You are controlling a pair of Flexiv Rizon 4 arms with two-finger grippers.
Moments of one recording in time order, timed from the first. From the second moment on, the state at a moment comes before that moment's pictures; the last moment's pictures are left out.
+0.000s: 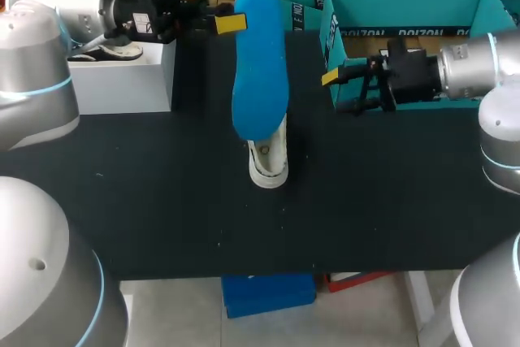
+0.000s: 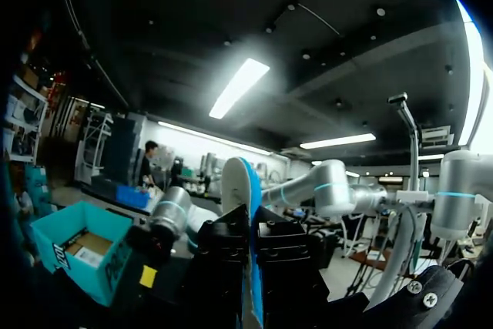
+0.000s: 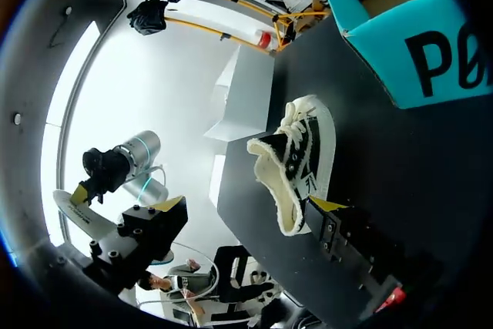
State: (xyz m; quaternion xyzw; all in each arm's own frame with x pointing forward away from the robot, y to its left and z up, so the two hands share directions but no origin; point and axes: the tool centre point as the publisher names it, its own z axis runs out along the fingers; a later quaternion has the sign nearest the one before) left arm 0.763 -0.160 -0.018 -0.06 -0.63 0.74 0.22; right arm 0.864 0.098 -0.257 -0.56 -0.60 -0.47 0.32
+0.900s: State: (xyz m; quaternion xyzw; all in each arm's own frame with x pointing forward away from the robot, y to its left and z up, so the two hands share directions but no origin) left arm 0.762 -0.161 -0.020 -0.07 -0.64 0.74 0.21; right arm 0.851 0.101 -0.230 -0.55 -0.61 -0.47 0.32
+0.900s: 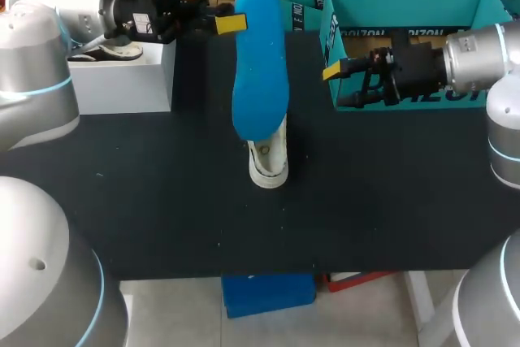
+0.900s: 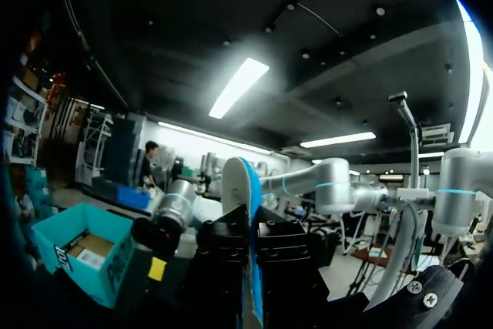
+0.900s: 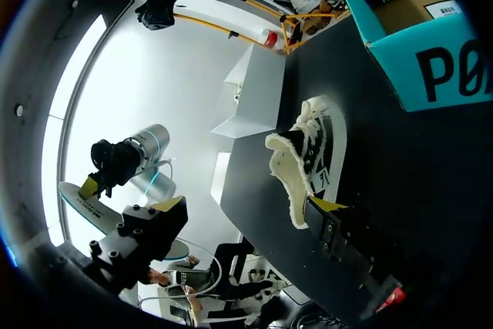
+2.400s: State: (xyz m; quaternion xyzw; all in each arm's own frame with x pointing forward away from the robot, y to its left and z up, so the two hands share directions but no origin) left arm 0.750 -0.166 -0.077 -0.44 -0.64 0.61 -0.16; right arm 0.851 0.101 -0.230 -0.55 -0.61 -0.47 0.32
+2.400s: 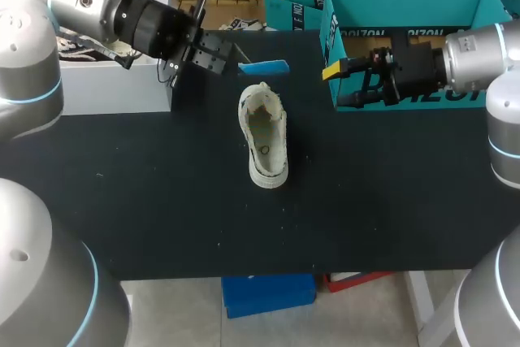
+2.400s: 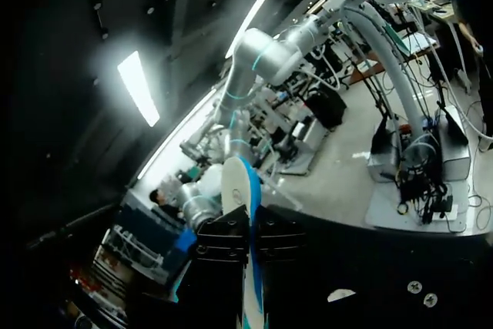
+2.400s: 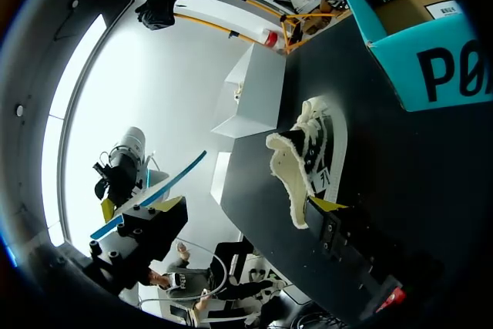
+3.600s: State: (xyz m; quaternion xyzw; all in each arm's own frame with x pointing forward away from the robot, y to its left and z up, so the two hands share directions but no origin) left arm 0.702 -0.134 -0.259 -0.62 -0.55 0.38 -0.41; right arm 0.851 0.101 -0.230 -0.55 -0.61 -0.47 0.32
